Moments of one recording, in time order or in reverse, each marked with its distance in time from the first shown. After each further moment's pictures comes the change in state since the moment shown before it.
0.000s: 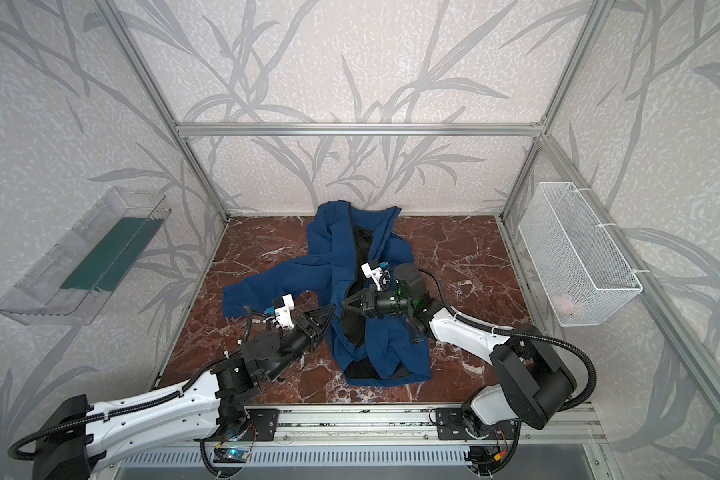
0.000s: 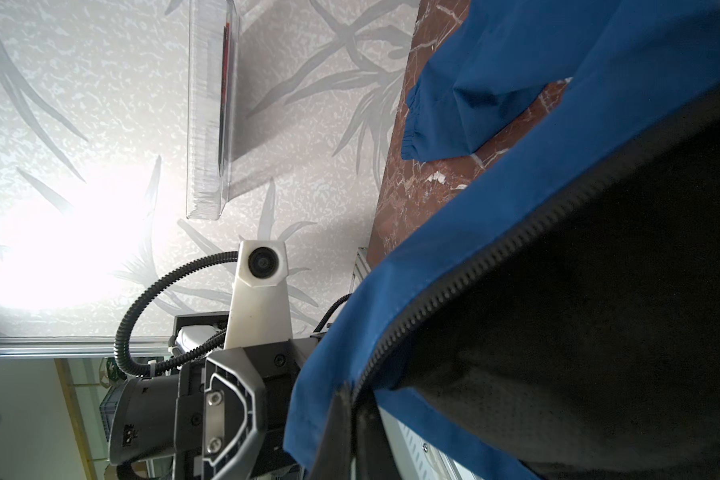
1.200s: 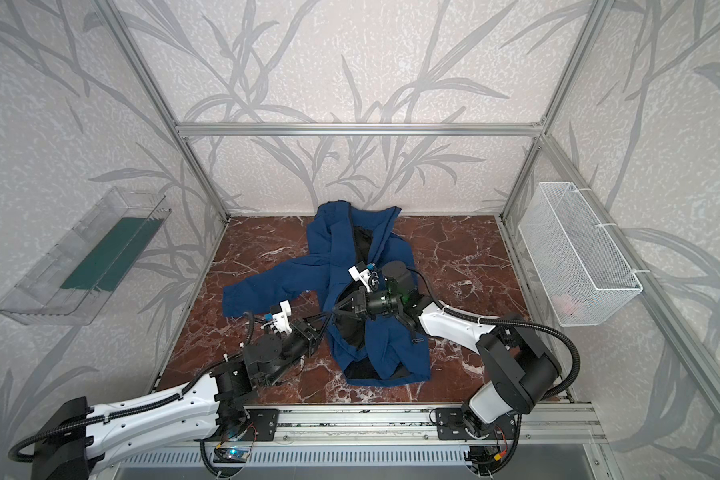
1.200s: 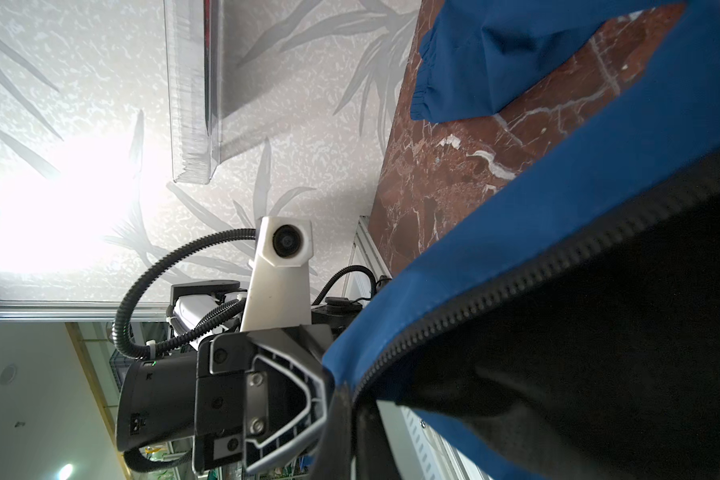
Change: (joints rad) left arm 0.000 -0.029 -0.048 -0.054 -0.037 -0.076; right arm 0.042 0.090 0.076 -0.029 -0.072 -0.045
